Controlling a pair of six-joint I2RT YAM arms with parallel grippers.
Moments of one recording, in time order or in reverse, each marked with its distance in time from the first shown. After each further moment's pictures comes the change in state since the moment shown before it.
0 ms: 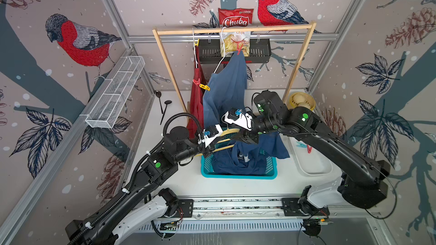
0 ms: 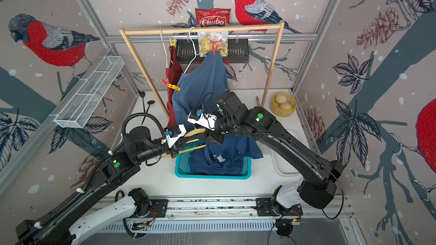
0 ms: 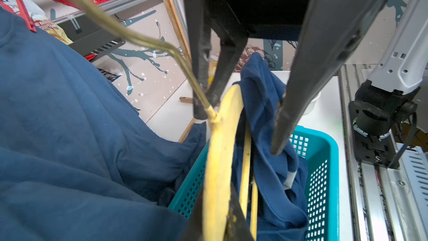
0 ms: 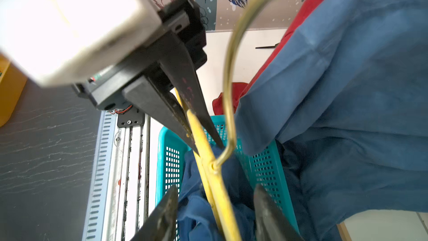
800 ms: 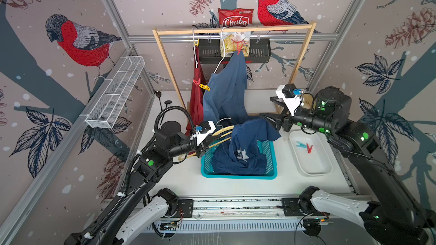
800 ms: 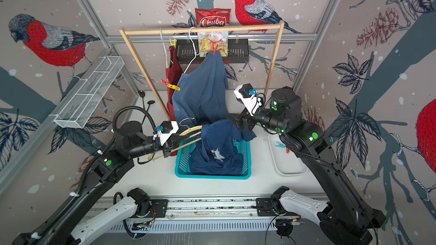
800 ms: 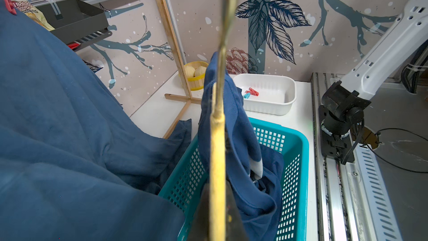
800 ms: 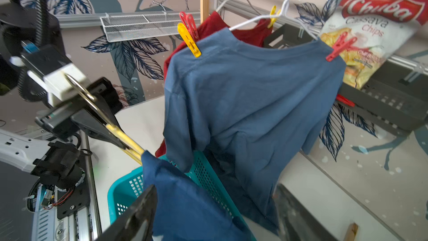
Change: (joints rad) left arm 0.187 0.009 0.106 -0.146 0.262 -0.018; right arm -0.352 -0.378 -0.210 0.230 0.005 0.208
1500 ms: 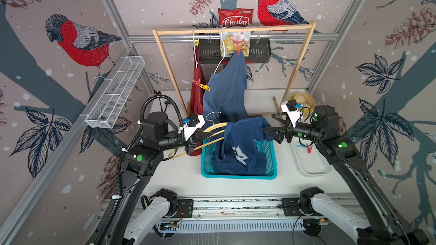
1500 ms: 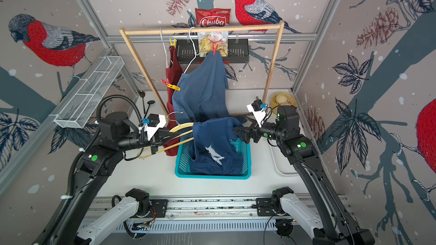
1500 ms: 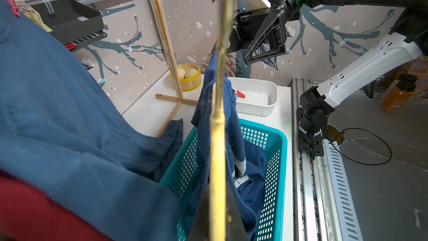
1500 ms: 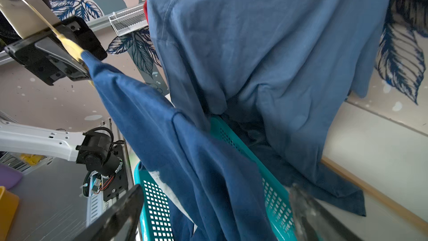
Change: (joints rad) left arm 0.227 0.034 0.163 -0.222 0.273 0.077; right arm -0.286 -0.146 -0.503 0.255 -0.423 0.105
